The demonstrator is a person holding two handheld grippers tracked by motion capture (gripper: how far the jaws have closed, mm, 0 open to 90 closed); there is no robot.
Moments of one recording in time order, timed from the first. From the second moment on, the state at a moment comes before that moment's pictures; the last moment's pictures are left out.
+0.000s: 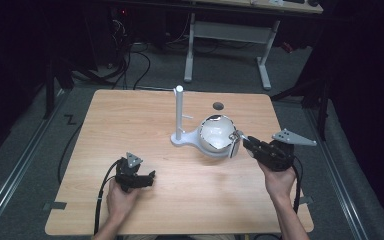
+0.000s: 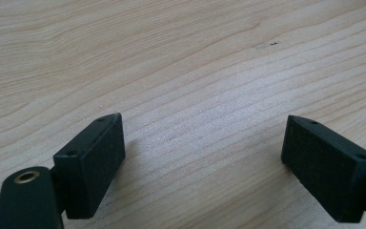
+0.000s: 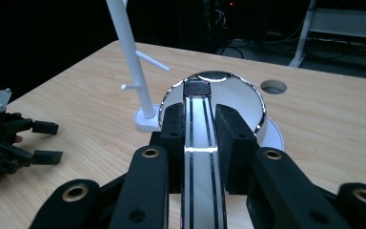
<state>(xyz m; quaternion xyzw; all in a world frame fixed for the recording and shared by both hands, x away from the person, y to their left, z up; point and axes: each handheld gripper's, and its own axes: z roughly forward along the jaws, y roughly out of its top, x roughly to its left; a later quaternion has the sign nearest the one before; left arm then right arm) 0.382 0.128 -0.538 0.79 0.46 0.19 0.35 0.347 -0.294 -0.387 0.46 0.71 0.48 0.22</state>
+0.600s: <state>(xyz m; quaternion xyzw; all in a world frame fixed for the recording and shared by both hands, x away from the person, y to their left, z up) 0.382 0.128 -0.538 0.79 0.46 0.19 0.35 0.396 -0.269 -0.395 0.46 0.73 0.46 0.20</state>
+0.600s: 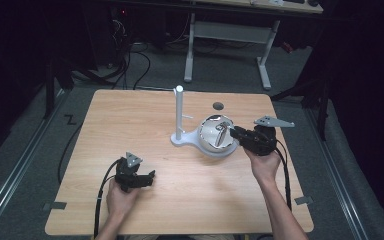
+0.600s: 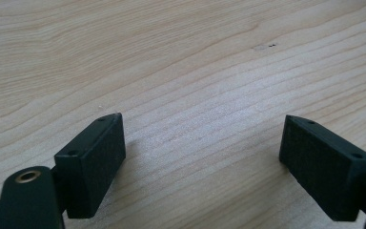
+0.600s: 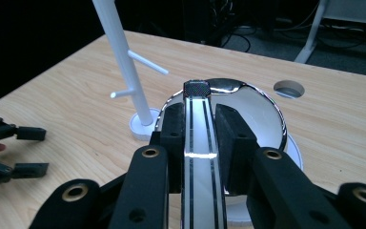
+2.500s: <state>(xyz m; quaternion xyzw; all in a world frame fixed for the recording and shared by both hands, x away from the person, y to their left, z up) 0.381 0.127 -0.538 0.79 0.46 0.19 0.35 0.469 -0.253 -0.473 0.49 0.77 0.37 0.17</state>
